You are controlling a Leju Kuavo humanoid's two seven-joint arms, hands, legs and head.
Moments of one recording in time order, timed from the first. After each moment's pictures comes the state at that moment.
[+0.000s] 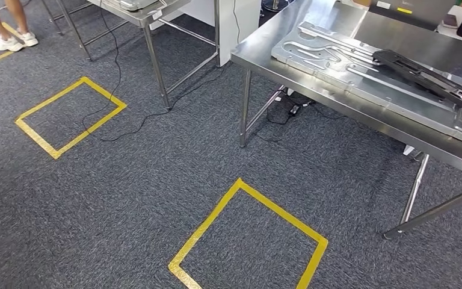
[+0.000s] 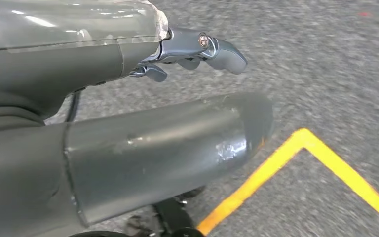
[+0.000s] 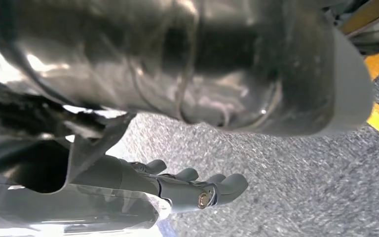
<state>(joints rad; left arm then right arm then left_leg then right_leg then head) -0.02 -0.13 0.93 -0.29 -0.80 0.11 -0.53 0.30 0.36 -0.52 -0.79 0.61 -0.19 0.21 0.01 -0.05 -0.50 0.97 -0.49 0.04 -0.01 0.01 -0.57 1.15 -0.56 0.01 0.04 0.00</state>
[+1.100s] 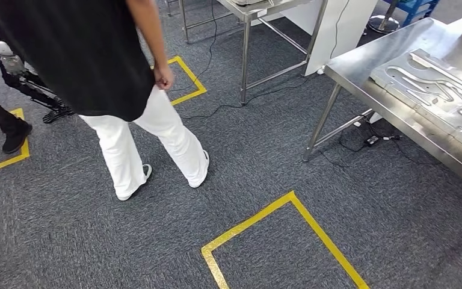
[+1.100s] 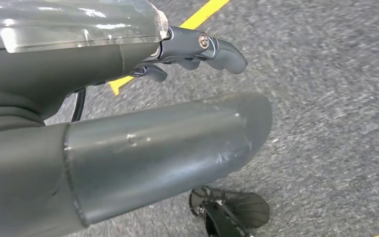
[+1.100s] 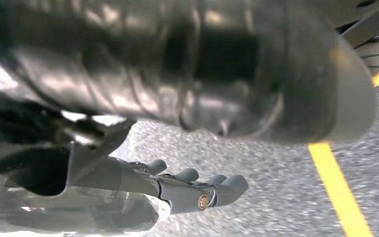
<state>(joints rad) 0.00 -0.11 0.98 -0.28 -0.98 0.16 -0.38 0.23 0.36 -0.63 -0.69 0.75 -0.12 0.14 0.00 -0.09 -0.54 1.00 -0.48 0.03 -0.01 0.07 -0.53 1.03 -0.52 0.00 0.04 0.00</state>
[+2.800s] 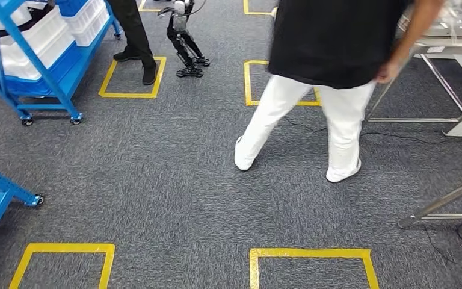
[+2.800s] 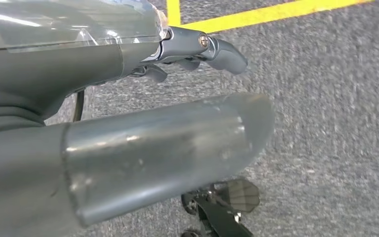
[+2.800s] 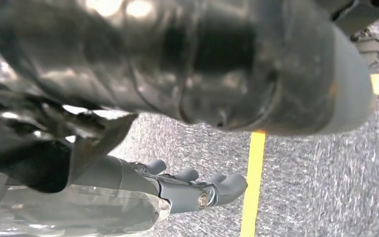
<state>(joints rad) -0.03 -0.13 1.01 -0.27 -1.04 0.19 -0.43 0.15 0.36 -0.84 -0.61 0.86 -0.11 0.07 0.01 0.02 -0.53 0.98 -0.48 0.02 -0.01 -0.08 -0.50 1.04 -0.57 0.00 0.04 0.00</state>
